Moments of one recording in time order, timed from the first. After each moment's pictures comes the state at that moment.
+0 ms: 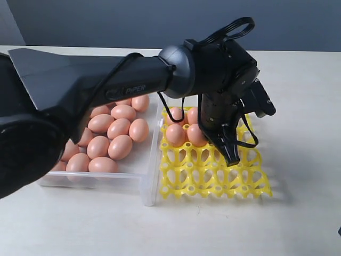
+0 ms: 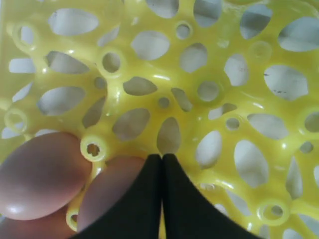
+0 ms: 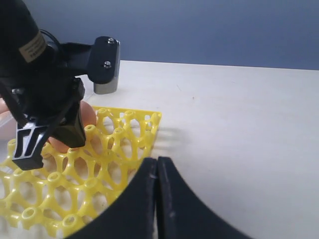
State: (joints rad) left arm -0.80 2.29 -1.91 0.16 1.07 0.27; right arm 0.25 0.00 0.00 0.04 0.32 0.03
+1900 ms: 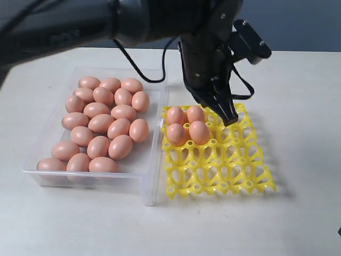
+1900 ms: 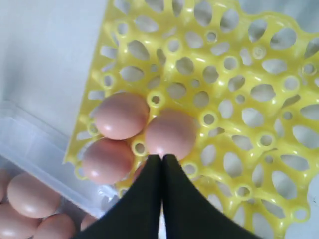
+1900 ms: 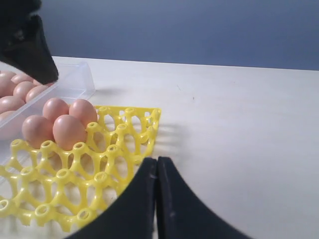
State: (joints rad) left arm -0.75 2.07 -1.89 0.14 1.11 0.22; right arm 0.25 0.00 0.00 0.04 0.32 0.03
